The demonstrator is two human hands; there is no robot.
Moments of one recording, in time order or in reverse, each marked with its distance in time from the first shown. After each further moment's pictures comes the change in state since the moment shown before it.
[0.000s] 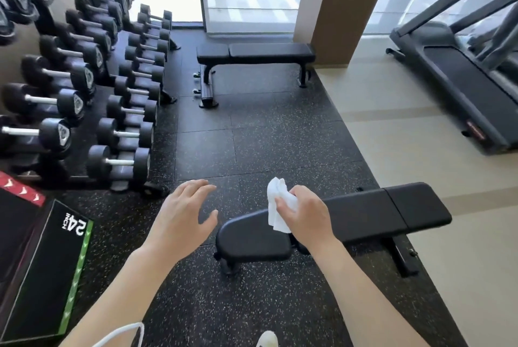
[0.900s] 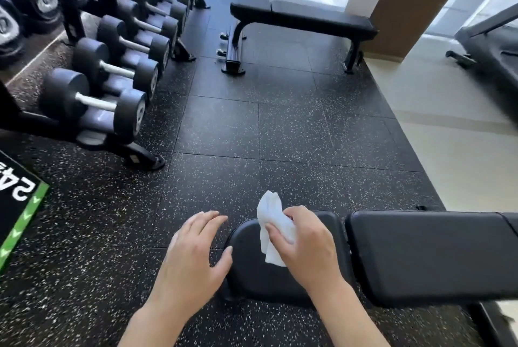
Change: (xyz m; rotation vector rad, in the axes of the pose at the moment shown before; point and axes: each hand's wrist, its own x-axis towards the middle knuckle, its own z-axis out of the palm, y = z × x) left_hand -0.010 -0.236 0.393 -0.177 0.012 -0.264; right_hand 0.035 0.145 0.400 0.004 -0.007 -0.236
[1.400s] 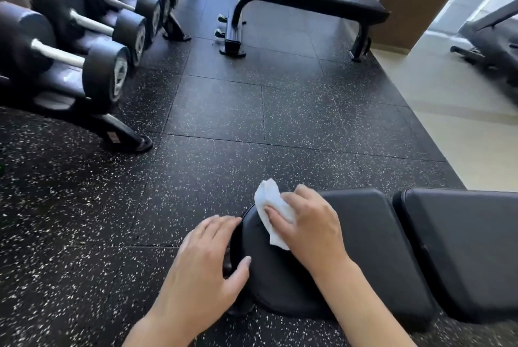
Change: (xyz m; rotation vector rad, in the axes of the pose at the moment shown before) left_hand 0.011 -0.115 0.159 -0.059 -0.028 0.104; right_hand 0.000 0.084 0.172 -0.202 0.090 -0.102
